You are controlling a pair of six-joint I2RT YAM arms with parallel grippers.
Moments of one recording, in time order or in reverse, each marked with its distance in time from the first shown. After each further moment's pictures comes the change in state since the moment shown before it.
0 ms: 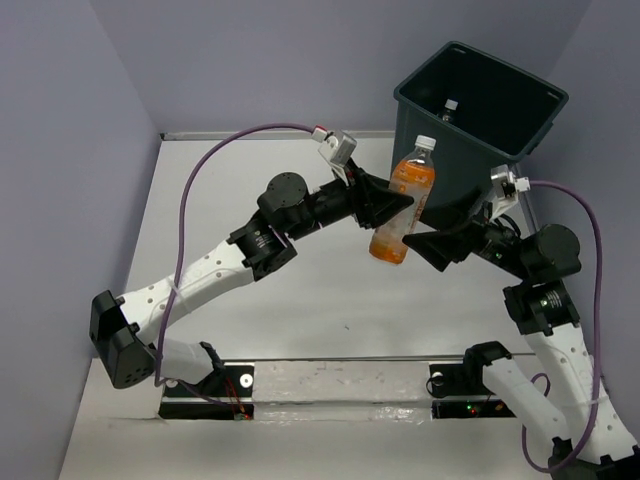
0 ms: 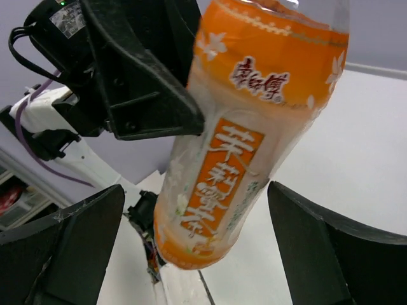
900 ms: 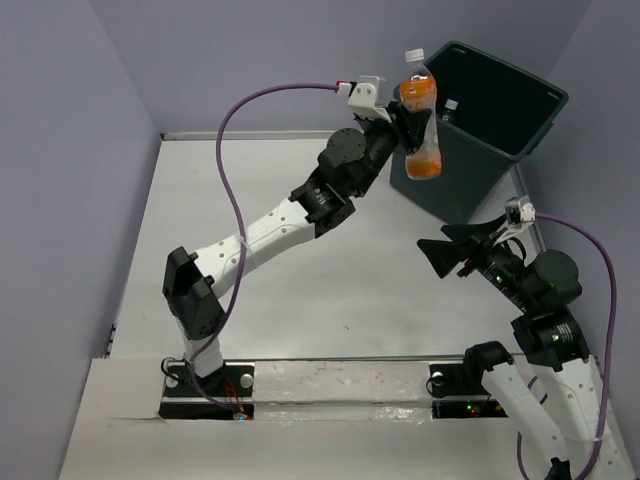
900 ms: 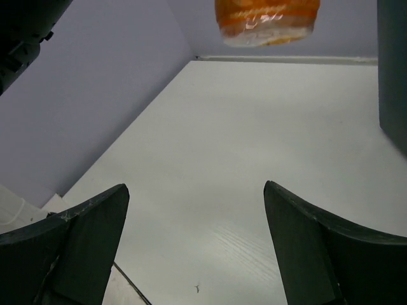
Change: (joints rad) left arm -0.007 0.472 0.558 0.063 -0.600 0.181; right arm 0.001 -0.204 -0.096 -0.342 0.363 -0.220
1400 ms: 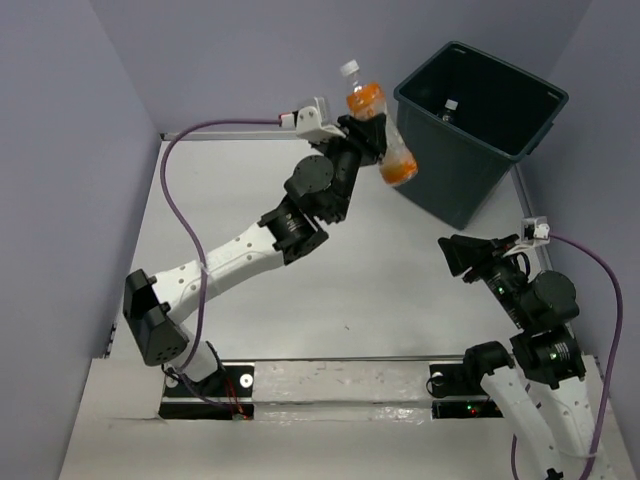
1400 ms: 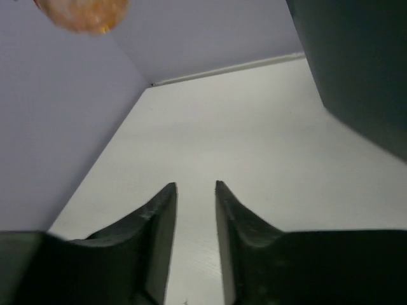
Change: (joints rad) left arm -0.071 -0.316 -0.384 0.020 -0.334 -0.156; right arm 0.000 -0.128 -0.087 0.000 0.221 0.062
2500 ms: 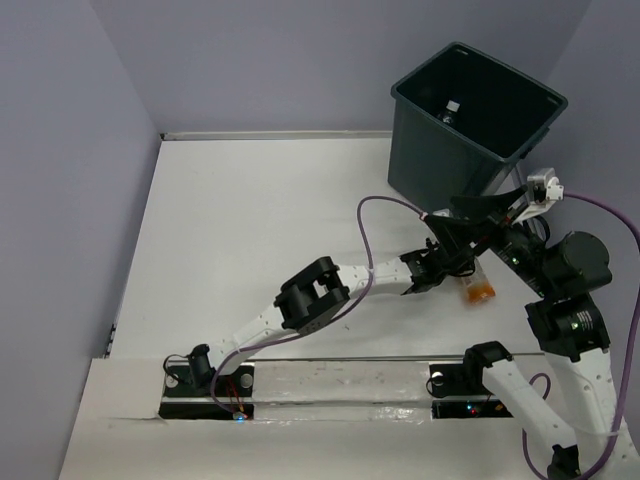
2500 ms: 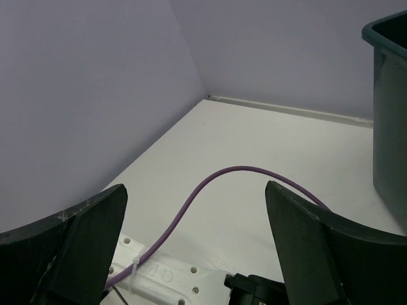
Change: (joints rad) left arm -0.174 1.099 0.689 -0.428 0.263 -0.575; right arm 0.000 0.276 0.340 0.036 -0.255 -0.090
